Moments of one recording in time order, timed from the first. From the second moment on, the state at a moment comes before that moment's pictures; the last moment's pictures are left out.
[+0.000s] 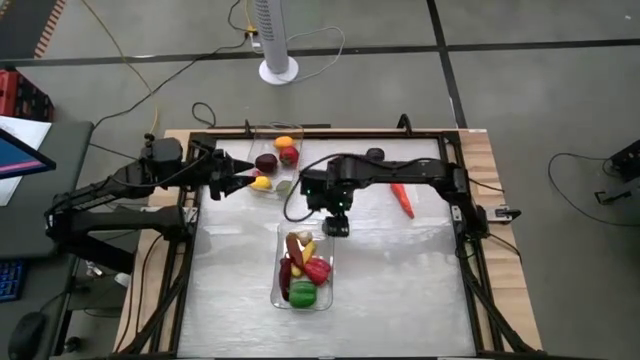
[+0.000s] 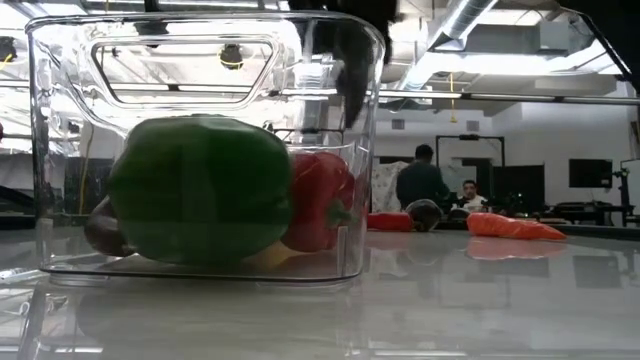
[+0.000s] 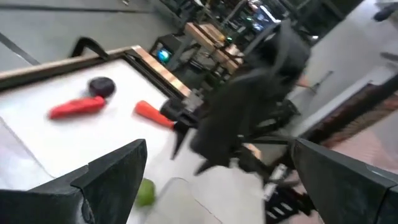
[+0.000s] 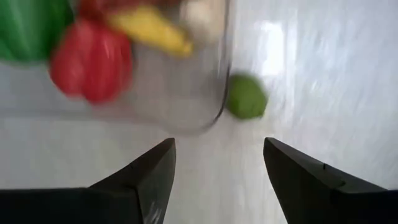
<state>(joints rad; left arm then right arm) 0.31 0.66 0.84 -0.33 0.18 -0.66 -0.05 2.09 2.04 -1.38 -0.13 -0.04</state>
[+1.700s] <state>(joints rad) 0.31 0.74 0.84 -0.43 0.02 -0.73 -0.60 1.72 0.97 -0.89 -0.05 0.21</state>
